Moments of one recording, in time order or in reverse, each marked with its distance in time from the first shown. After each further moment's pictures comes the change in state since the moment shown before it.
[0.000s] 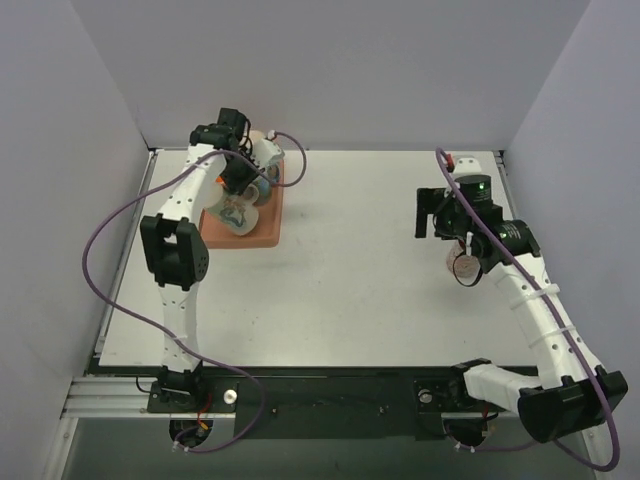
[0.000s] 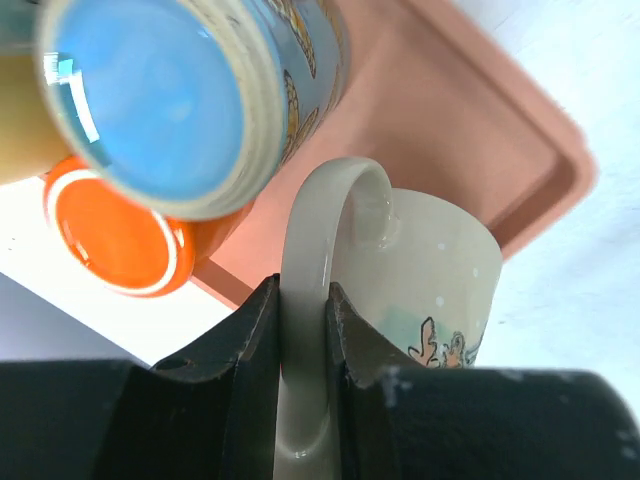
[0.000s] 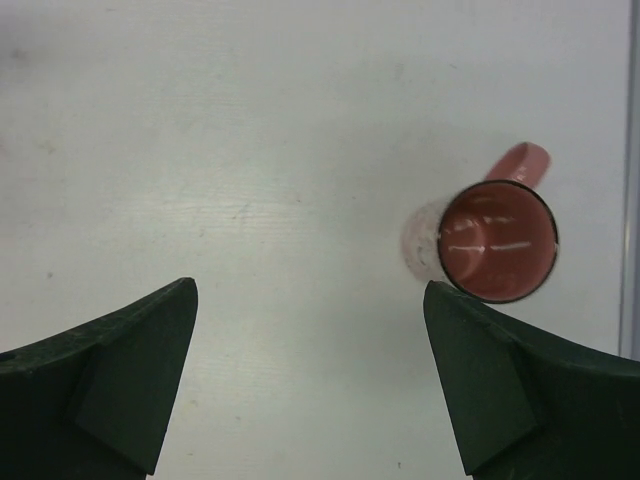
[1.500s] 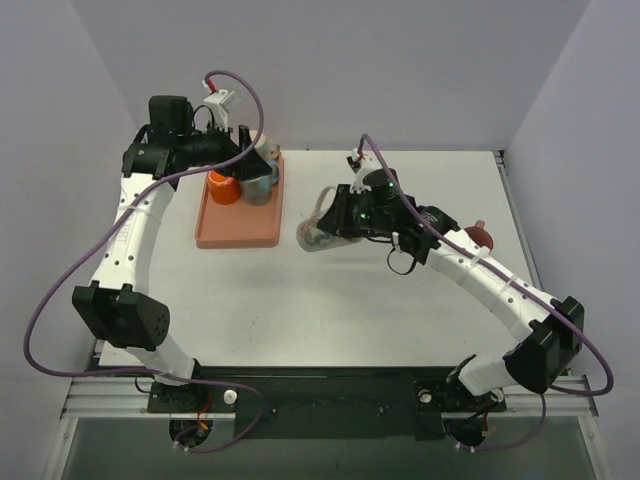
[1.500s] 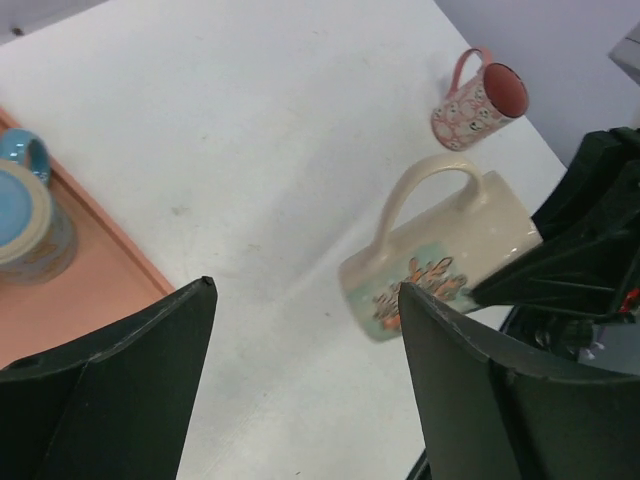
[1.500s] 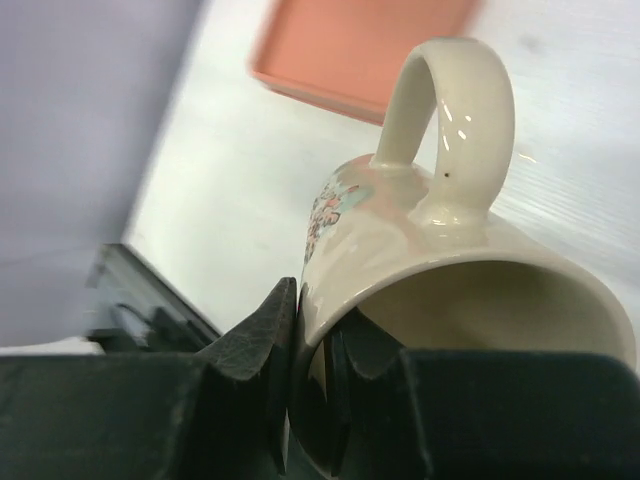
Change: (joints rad) left arm 0.072 -0.614 -0.396 0.383 0.769 -0.828; right arm 0.495 0.309 0.138 0.443 -0.370 0.532
